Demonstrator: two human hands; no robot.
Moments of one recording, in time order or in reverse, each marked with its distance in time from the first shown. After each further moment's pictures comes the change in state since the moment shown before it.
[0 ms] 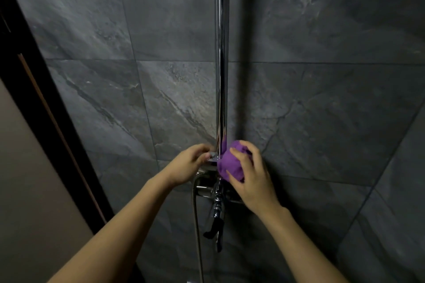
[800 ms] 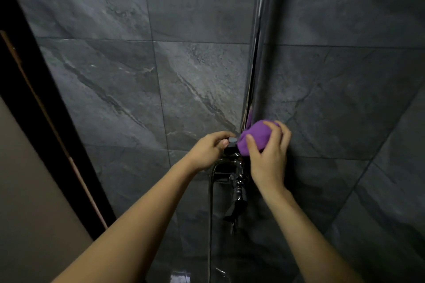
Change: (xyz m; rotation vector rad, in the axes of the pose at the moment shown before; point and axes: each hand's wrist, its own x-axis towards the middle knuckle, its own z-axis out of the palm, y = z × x) left_hand 0.010 -0.025 -0.004 -0.145 -0.073 0.188; right_hand 0.018 -0.059 0.035 -0.100 0.406 0.383
